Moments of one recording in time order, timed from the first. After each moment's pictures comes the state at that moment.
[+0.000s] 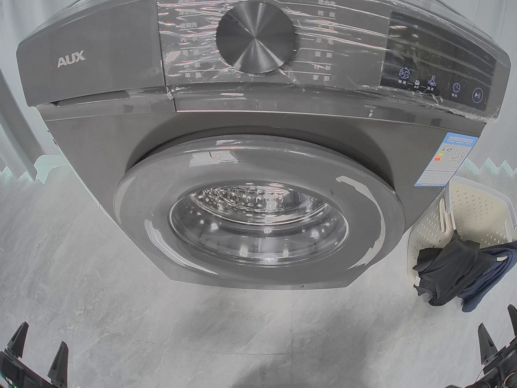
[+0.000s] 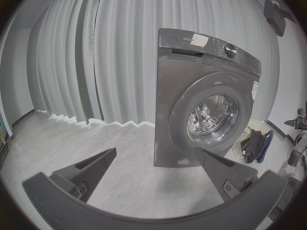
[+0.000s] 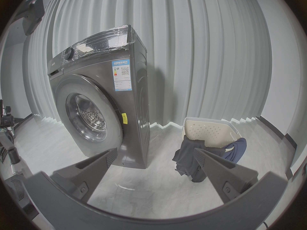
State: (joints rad) left arm 0.00 0.02 -0.02 0.00 0.00 -0.03; right arm 0.00 0.02 -0.02 0.00 -0.01 0.01
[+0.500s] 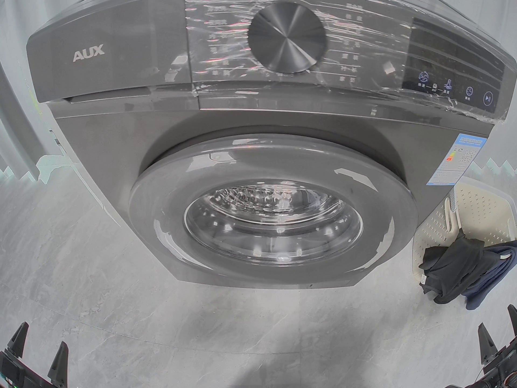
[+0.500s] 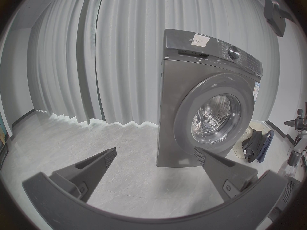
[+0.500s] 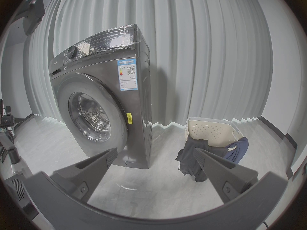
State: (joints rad) left arm 0.00 0.02 -0.02 0.00 0.00 -0.04; right arm 0.00 0.02 -0.02 0.00 -0.01 0.00
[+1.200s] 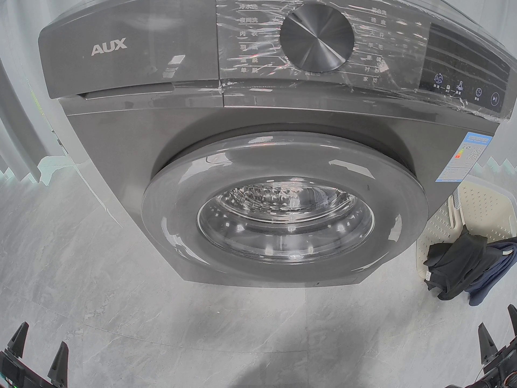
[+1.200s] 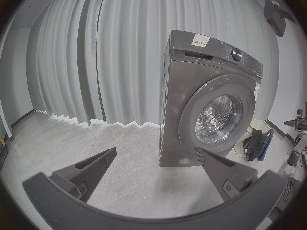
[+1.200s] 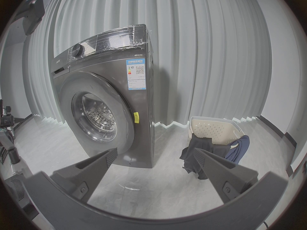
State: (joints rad) left arm 0.00 0.02 -0.02 0.00 0.00 -0.04; right arm 0.00 0.02 -0.02 0.00 -0.01 0.01
